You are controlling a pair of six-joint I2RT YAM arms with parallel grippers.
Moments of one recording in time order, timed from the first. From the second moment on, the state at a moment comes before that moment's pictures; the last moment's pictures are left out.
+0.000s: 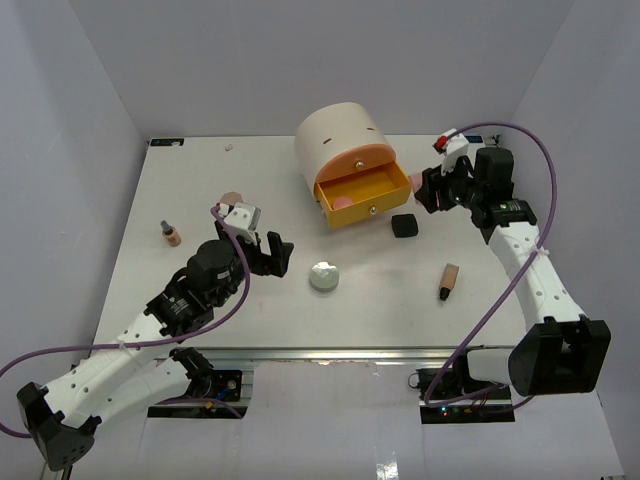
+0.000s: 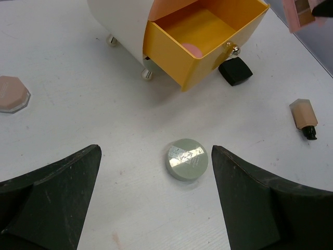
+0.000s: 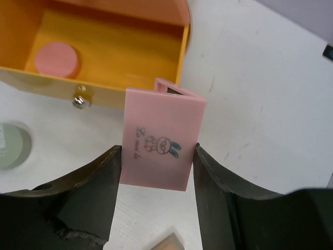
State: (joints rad) left arm -0.79 0.76 0.72 -0.17 -0.31 -0.24; right arm 0.10 1.29 1.17 -0.36 -0.42 -0.29
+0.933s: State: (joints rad) left arm -0.79 0.77 0.71 -0.16 -0.29 -0.23; right arm 0.23 1.60 1.43 -0.40 -0.65 -0.13
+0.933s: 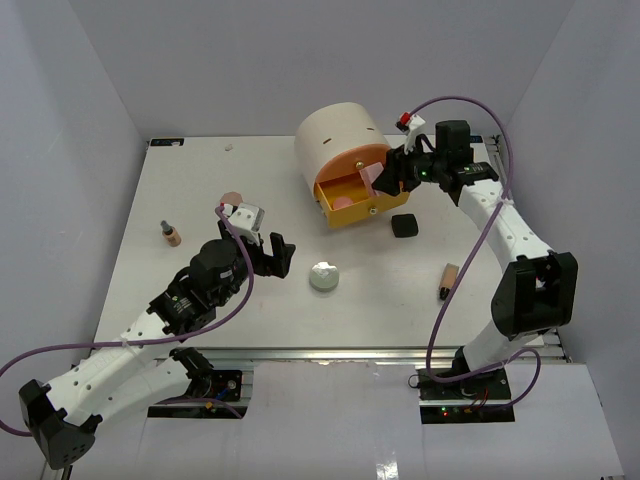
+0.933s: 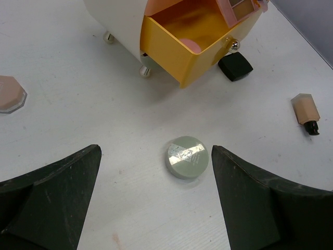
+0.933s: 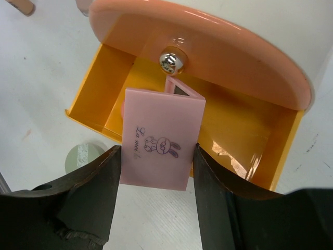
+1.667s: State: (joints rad) left arm -0.79 0.78 0.71 -0.16 -0.28 -0.23; right arm 0.26 1.73 1.49 -0.43 -0.43 -0.14
